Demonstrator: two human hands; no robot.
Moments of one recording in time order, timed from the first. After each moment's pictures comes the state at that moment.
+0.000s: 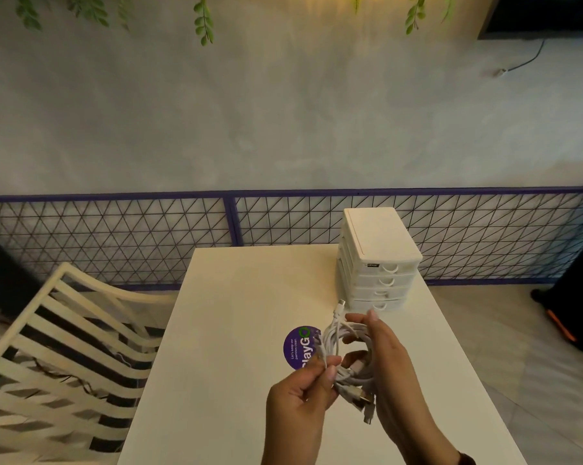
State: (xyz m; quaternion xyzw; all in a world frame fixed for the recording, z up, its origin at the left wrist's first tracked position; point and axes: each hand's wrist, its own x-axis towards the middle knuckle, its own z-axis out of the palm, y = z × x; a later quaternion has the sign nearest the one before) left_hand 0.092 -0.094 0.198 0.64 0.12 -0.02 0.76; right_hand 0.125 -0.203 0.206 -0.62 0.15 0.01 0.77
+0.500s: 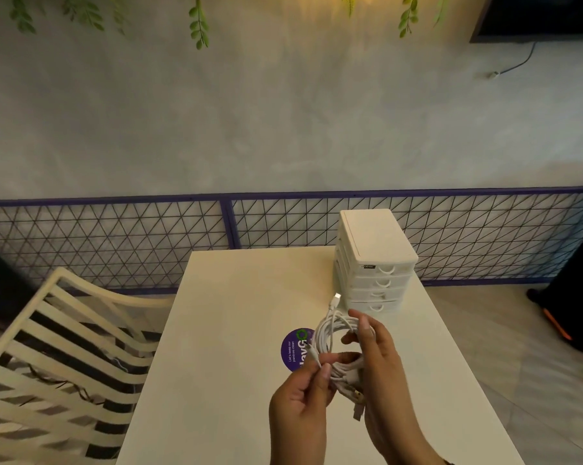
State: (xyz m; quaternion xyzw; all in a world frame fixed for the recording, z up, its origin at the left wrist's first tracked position) left_hand 0.090 -0.103 0.198 0.64 0.13 0.01 0.76; right_hand 0.119 -0.192 0.207 -0.59 0.14 -0.03 0.80
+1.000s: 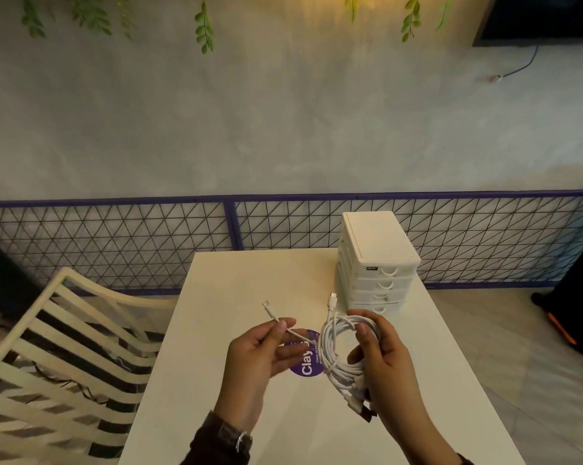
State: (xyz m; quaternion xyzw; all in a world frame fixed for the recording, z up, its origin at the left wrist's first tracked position) left_hand 0.135 -0.050 0.211 0.60 0.15 -0.04 0.79; right_hand 0.125 -0.206 0.200 -0.75 0.07 -0.07 0.65
